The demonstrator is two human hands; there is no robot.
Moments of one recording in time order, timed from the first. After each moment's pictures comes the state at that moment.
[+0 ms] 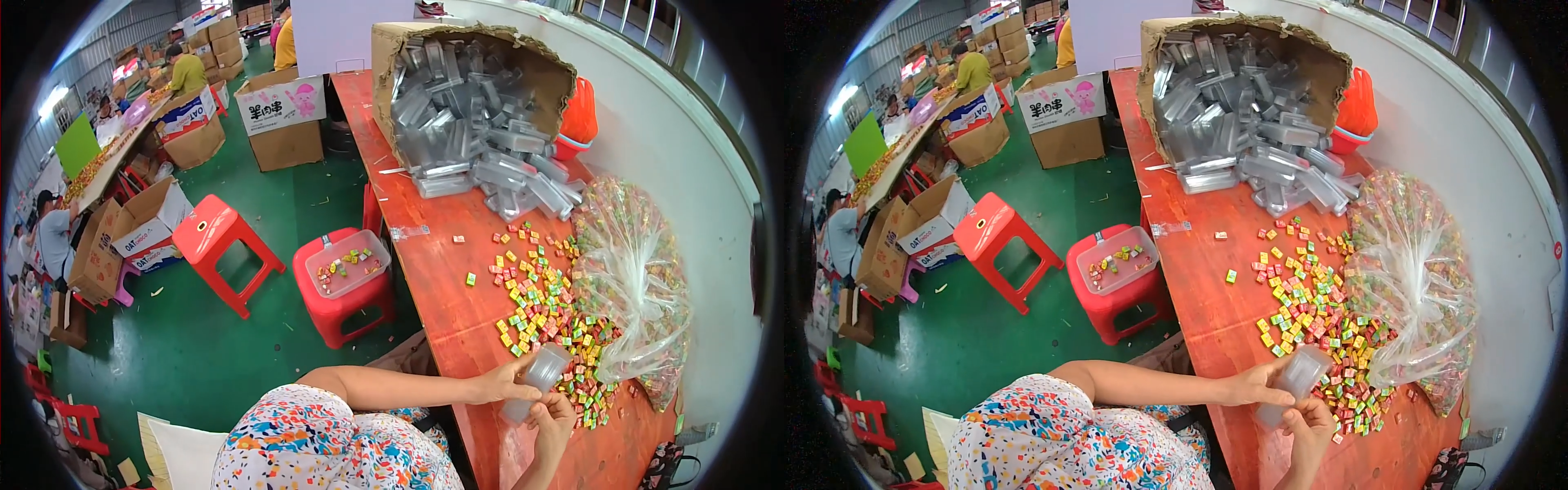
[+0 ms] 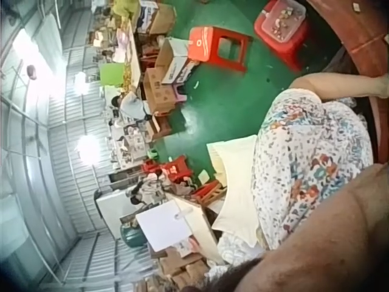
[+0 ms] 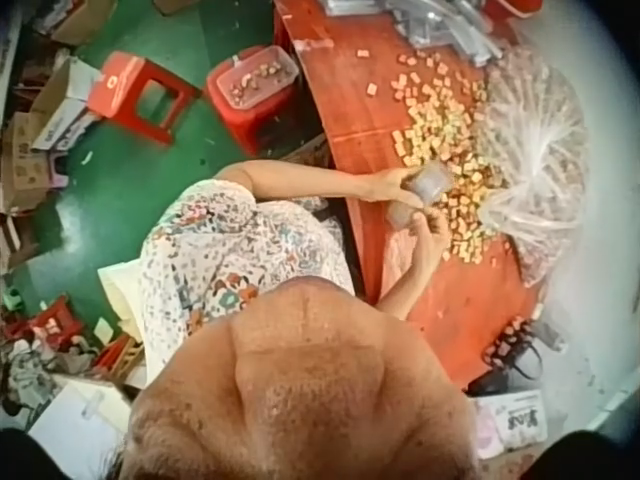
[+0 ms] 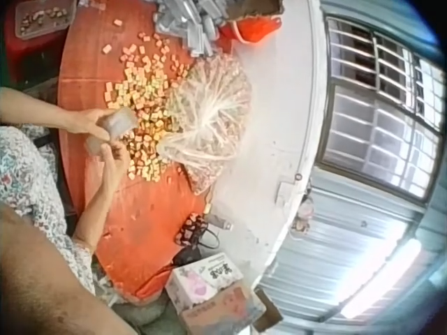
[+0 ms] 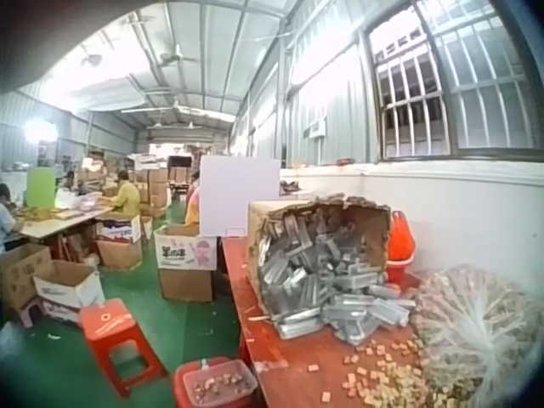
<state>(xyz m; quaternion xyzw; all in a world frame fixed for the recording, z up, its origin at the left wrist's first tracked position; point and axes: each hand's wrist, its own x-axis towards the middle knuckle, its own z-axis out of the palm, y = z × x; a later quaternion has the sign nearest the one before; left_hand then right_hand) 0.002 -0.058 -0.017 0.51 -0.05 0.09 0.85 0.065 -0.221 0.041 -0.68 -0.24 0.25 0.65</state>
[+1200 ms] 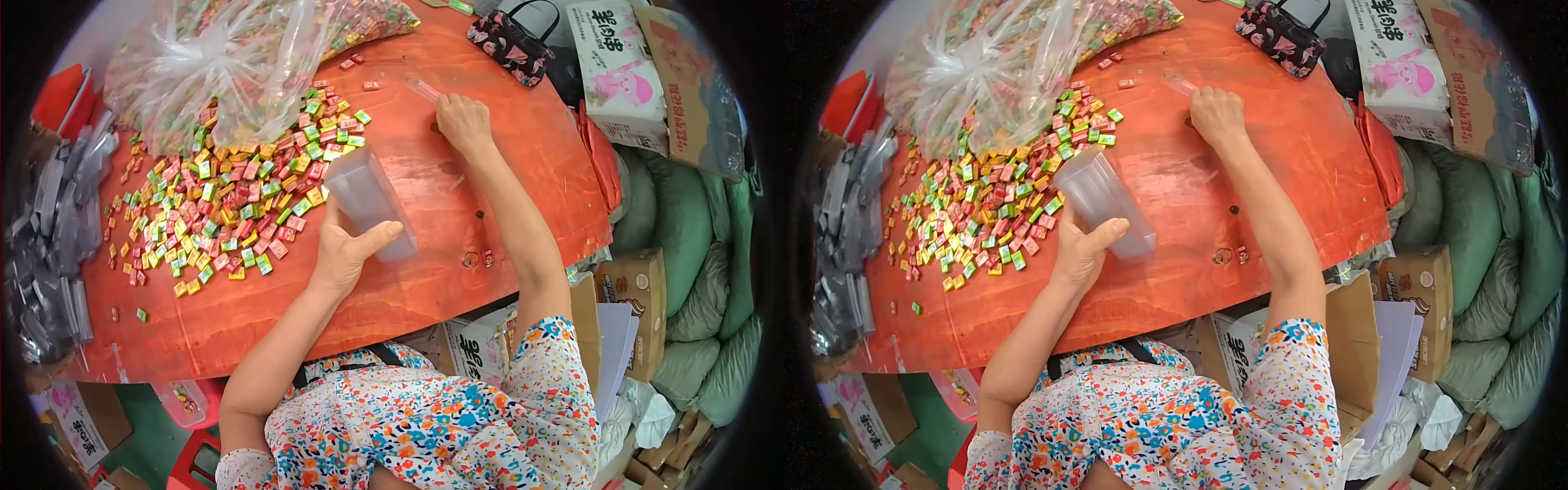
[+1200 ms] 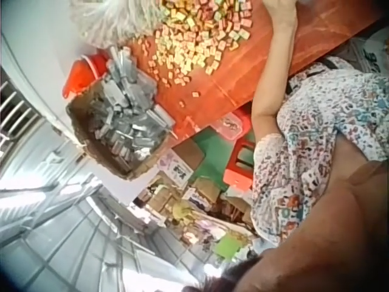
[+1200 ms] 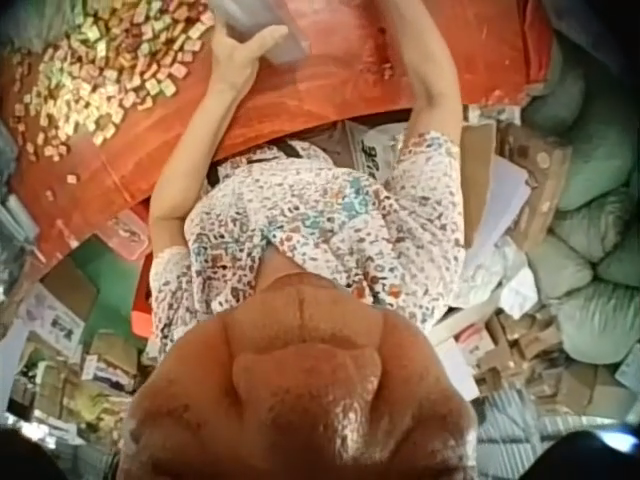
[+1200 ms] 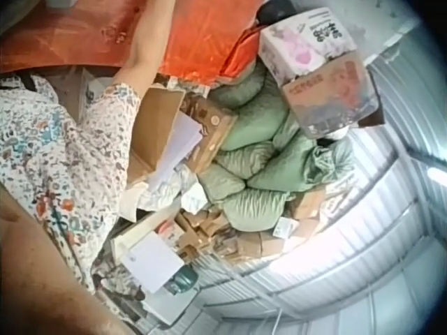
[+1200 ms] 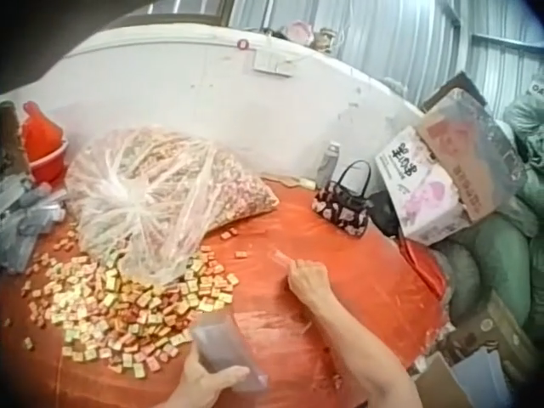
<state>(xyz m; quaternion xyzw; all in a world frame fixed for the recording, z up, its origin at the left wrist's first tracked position) 0.062 -0.206 -0.003 0.46 -0.07 -0.14 0.87 0.217 -0.483 -0.029 -0.93 -0.11 -0.28 -0.20</state>
